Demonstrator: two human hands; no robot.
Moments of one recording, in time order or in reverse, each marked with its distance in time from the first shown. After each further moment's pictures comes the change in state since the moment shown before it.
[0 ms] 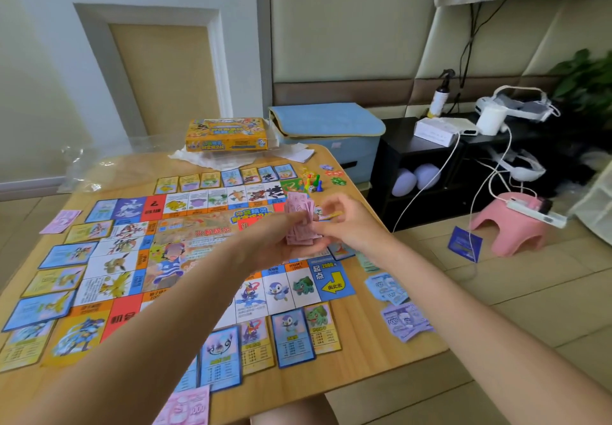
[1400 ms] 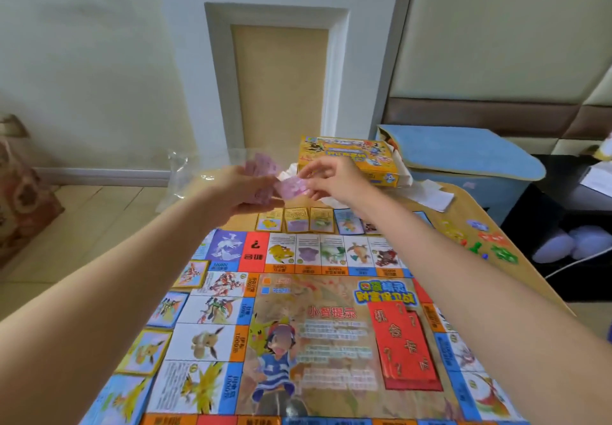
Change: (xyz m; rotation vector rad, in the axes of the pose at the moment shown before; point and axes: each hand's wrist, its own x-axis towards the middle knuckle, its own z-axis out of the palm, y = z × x) left_hand 0.039 0.141 -0.244 0.228 0.553 0.369; right_hand 0.257 -0.102 0.159 0.161 -0.211 -0.228
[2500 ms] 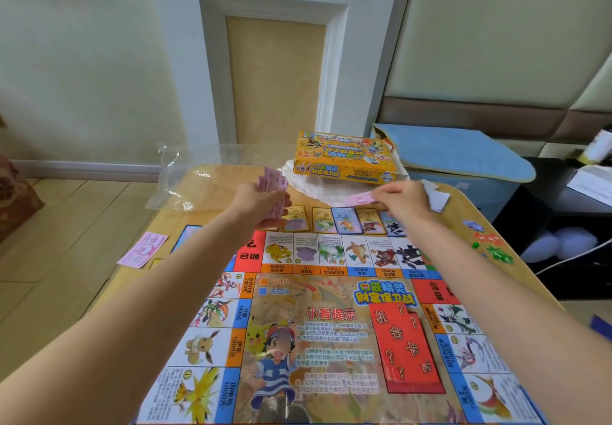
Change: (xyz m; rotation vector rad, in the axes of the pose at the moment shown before) left_hand 0.016 -0.033 0.026 -0.017 0.060 -0.008; right_hand -0.027 0.056 -0.059 -0.177 0.458 0.217
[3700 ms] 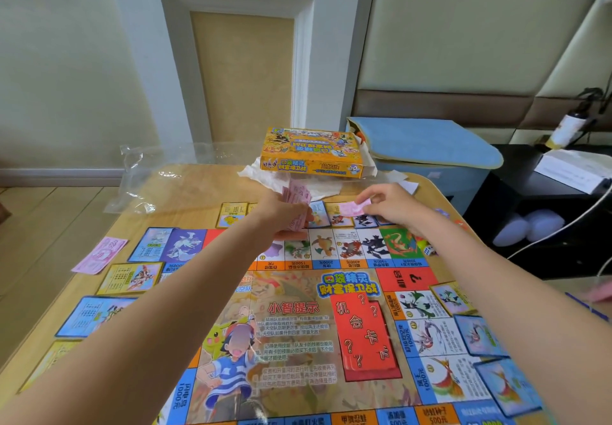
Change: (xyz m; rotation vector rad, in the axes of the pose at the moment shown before) left_hand -0.013 -0.001 0.073 0.062 -0.161 -0.099; right_hand 0.009 0.024 -0.046 -0.281 -0.344 -0.061
